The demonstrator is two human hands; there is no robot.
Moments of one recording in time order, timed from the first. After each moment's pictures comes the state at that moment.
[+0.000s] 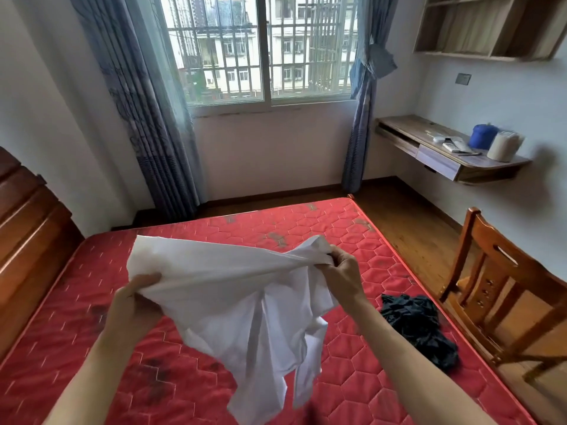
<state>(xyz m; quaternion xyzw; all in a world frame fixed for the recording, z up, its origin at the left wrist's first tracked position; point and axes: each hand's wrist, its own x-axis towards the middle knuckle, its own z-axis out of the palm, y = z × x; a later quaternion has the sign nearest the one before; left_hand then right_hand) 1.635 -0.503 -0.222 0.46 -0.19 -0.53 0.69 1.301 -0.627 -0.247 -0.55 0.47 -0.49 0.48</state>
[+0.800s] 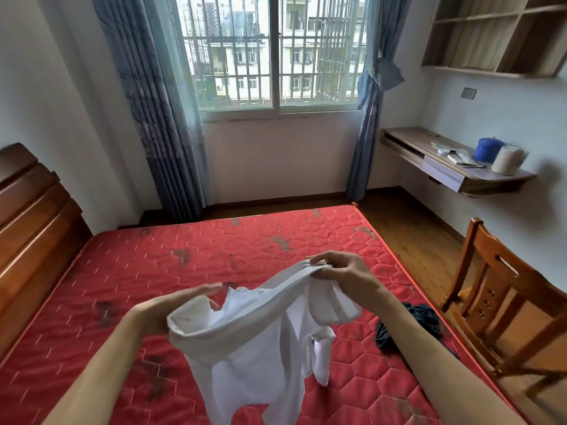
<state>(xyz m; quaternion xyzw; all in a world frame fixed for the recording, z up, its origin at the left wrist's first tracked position) 1.625 -0.506 -0.226 0.65 -0.34 -0.63 0.25 1.278 -0.611 -0.213 -0.63 0.38 -0.34 0.58</state>
